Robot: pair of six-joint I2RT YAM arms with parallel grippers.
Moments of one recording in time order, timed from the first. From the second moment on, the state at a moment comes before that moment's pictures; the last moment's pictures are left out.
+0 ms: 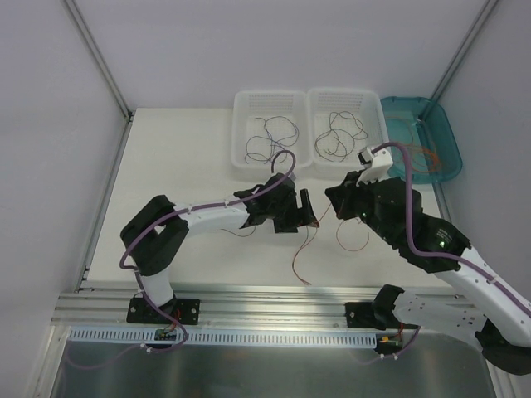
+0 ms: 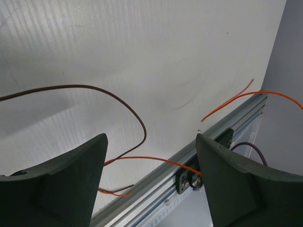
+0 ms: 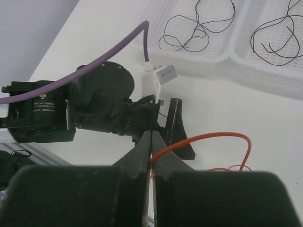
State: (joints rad) left arm -0.89 1.76 1.11 -0.12 0.18 -1.03; right arm 0.92 0.83 1.16 -0.65 0.37 0.41
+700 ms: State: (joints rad) left arm -0.55 1.44 0.76 -0.10 0.10 -0.93; right arm 0.92 0.65 1.12 -0.78 0.66 0.40
